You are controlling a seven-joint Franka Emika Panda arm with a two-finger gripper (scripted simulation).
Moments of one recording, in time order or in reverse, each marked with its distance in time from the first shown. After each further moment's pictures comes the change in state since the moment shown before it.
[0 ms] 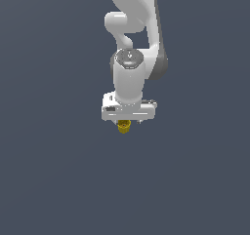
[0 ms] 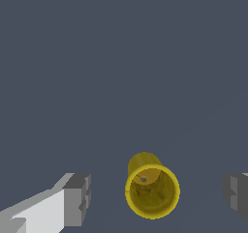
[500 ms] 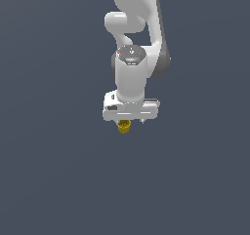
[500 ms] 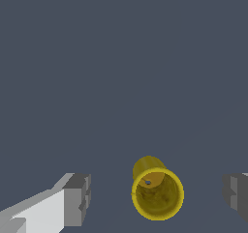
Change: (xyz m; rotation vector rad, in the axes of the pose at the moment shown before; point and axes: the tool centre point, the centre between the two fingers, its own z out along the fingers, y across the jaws) arm 0.006 -0.008 -0.010 0.014 0.021 -0.013
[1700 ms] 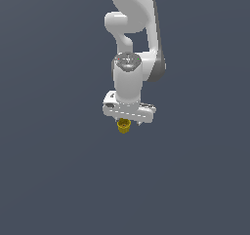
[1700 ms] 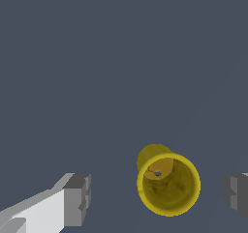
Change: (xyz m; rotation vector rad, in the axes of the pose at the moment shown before) arm -0.023 0.006 0.028 -0.001 -0.008 0.272
